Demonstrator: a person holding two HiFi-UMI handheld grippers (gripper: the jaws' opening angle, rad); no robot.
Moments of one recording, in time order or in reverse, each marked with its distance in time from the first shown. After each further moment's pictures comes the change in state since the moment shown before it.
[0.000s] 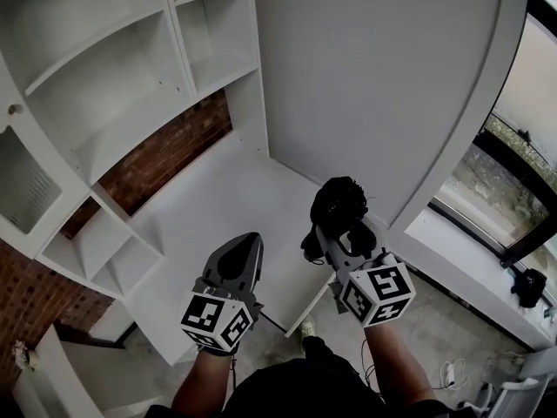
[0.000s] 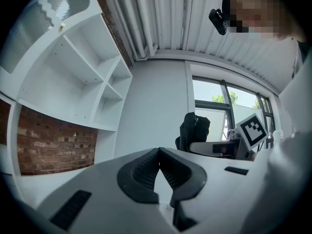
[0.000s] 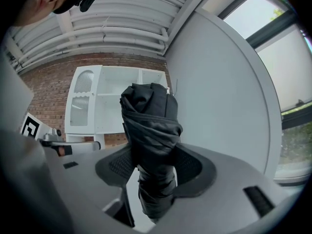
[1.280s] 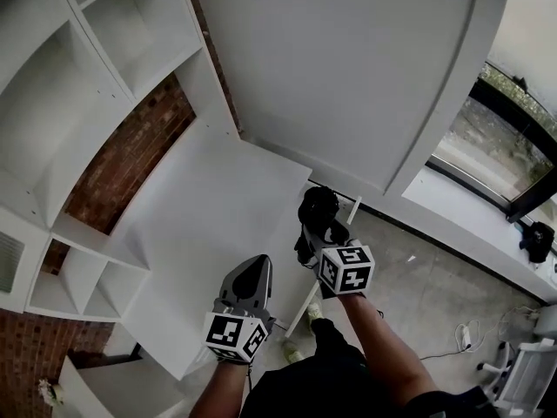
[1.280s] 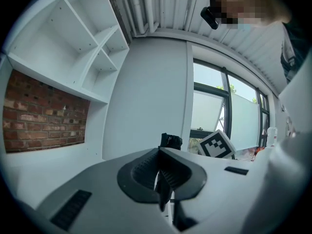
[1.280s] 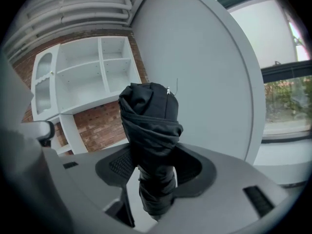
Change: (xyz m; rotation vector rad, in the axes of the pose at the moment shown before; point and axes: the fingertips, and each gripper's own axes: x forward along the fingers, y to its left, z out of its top) left arm 0.065 -0.016 -0.138 -0.042 0.189 -0.054; right arm 0.063 -0.114 -0.208 0.241 0.288 -0.192
